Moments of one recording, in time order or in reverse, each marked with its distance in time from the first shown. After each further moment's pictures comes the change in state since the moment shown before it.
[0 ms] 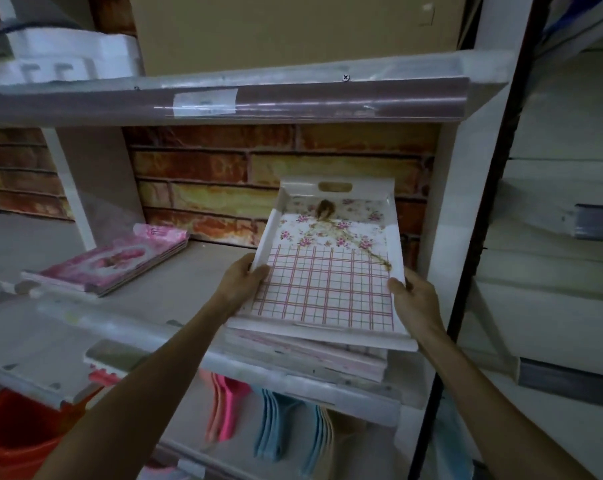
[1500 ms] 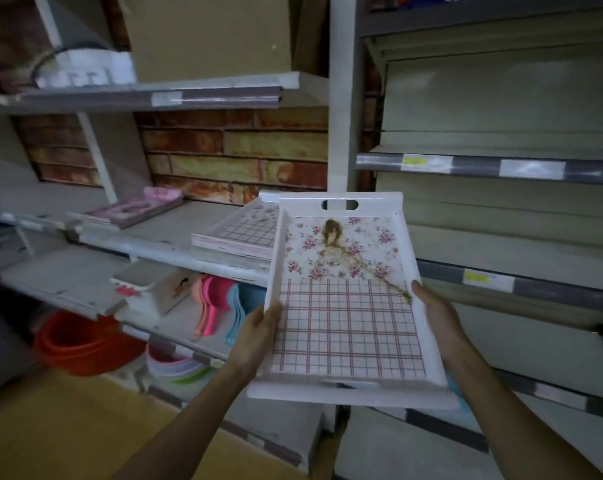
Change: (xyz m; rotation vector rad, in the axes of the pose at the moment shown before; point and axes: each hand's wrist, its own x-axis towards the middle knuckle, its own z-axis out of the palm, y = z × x) left_hand -0.416 0.126 0.182 -0.327 -0.020 -0.160; right_hand -0.205 0.060 -0.339 0.429 -0.158 0.454
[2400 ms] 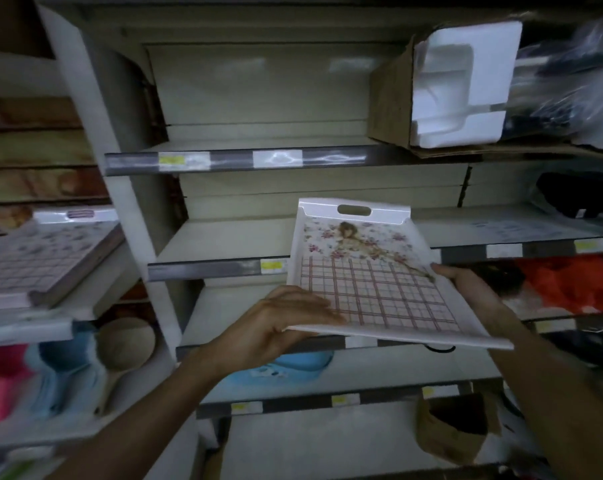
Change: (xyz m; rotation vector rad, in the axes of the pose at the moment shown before) left_hand -0.011 0.105 0.297 0.322 -0.824 1.247; right_hand -0.040 -0.085 -0.360 0.035 0.375 0.104
